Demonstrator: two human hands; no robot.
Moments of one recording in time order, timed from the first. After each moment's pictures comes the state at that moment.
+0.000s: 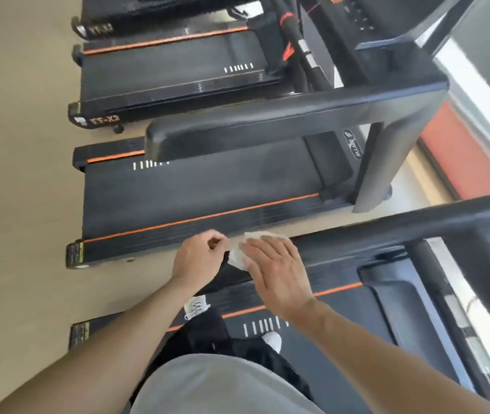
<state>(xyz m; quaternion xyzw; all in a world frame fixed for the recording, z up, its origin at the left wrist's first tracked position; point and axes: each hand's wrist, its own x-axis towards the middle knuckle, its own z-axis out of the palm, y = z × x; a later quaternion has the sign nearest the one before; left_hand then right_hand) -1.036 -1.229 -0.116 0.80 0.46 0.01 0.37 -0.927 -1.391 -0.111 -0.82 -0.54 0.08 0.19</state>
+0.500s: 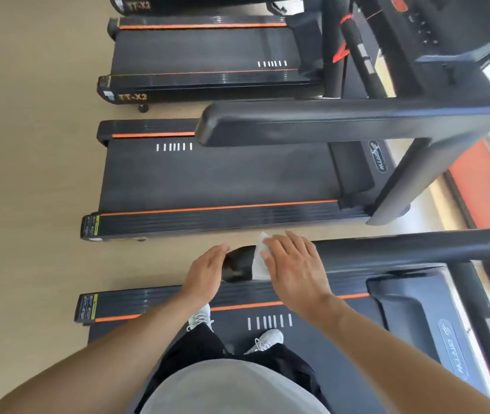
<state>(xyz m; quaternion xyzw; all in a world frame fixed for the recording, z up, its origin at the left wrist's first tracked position) -1.131 -1.223 -0.156 0.66 0.47 0.07 0.59 -0.971 -1.350 -0.110 -0.83 -0.55 0.01 0.07</state>
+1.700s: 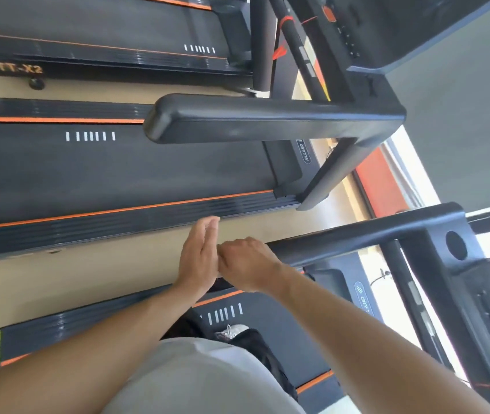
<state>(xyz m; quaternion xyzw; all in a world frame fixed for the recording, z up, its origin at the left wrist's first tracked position) -1.079 -1.200 -0.141 0.61 0.39 0.17 0.67 -0.995 -1.267 -0.067 -0.80 -0.51 0.30 -0.13</state>
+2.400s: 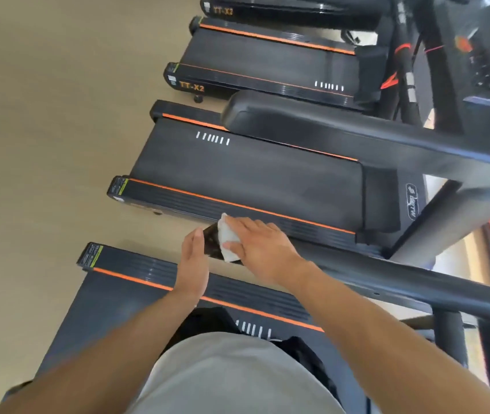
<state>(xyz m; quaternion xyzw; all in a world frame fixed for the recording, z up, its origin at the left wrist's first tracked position) -1.097 -1.313 -0.136 0.41 0.65 0.29 0.58 -0.940 -1.329 -0.080 -0.64 -0.75 0.19 -0.06</state>
